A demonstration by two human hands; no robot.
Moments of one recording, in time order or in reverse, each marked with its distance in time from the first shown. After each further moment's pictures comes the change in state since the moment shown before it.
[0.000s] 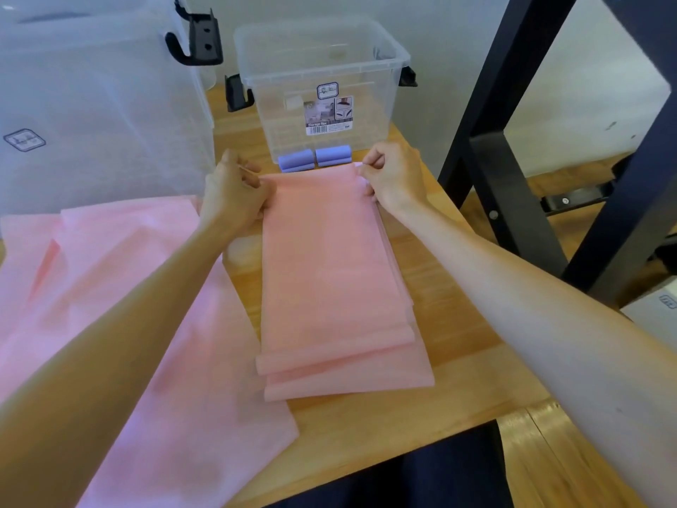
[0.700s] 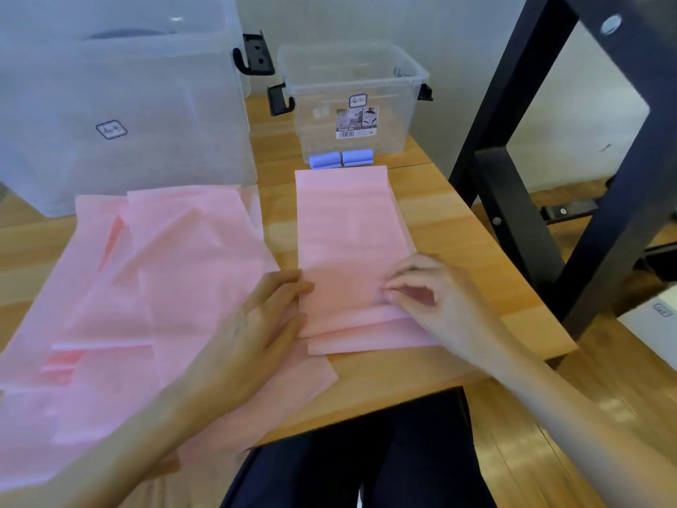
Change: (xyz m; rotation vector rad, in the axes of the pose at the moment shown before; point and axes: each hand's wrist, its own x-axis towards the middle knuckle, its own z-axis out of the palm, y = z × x) left_hand -0.208 -0.034 -0.071 0.253 -0.388 0.421; right_hand -0.201 -0.022 -0.067 -0.111 -0.375 -0.229
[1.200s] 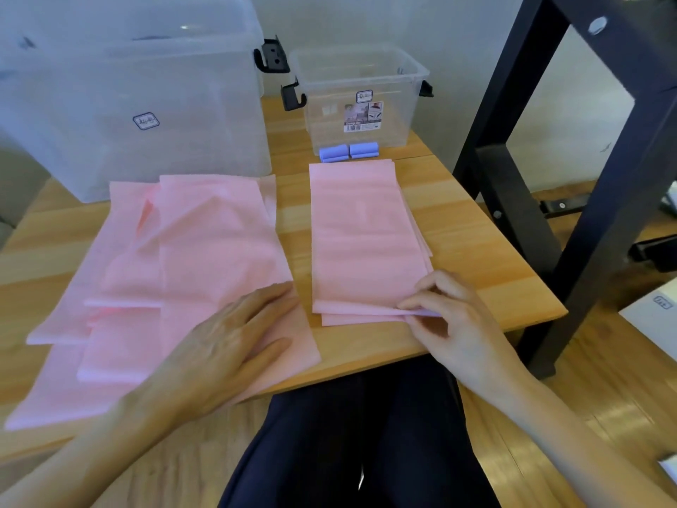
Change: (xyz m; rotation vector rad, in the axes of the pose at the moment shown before) left_hand -0.061 -0.015 -0.022 0.297 -0.106 0.145; right_hand -0.068 -0.009 0.019 -0.167 0.125 -0.105
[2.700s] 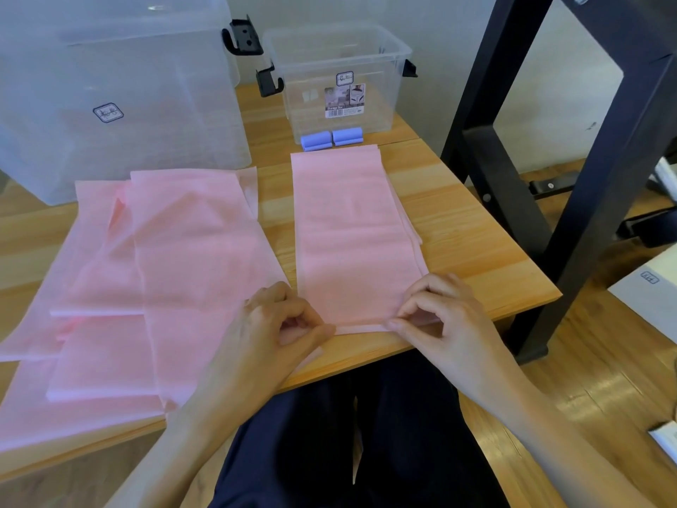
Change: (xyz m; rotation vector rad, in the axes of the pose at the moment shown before) left_hand 0.034 0.058 0.012 -0.460 0.151 -0.305; right_hand -0.011 -0.004 0.007 0.146 0.017 0.129
